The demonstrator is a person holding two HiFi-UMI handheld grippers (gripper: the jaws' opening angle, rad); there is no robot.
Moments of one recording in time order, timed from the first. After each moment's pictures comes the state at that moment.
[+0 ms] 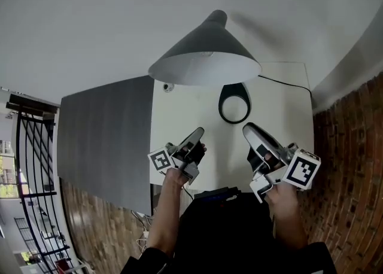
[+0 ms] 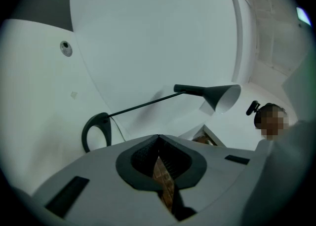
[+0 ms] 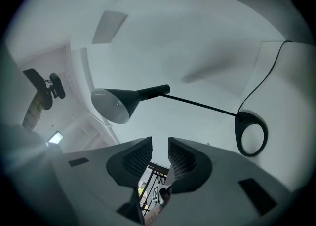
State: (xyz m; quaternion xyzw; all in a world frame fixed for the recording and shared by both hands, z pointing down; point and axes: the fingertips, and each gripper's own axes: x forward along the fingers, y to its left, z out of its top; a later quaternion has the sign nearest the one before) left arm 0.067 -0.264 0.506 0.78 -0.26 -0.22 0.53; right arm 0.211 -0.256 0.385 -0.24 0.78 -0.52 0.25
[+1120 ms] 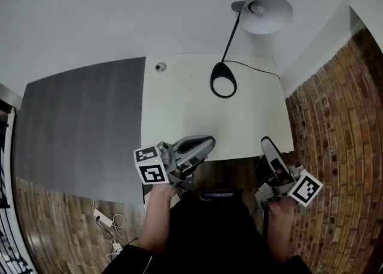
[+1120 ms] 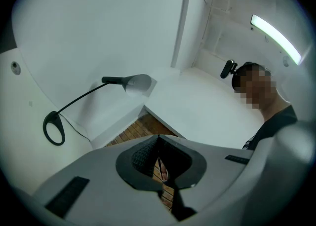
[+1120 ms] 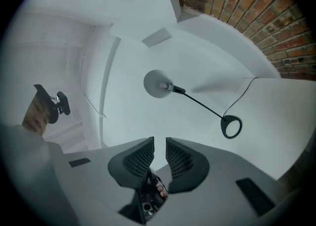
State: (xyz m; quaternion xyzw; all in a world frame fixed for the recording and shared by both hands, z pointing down) left arm 0.032 -0.055 0.359 0.91 -0.05 -0.22 0.36; right arm 0.162 -0.046 0.335 -0.41 0.79 -0.40 0.24
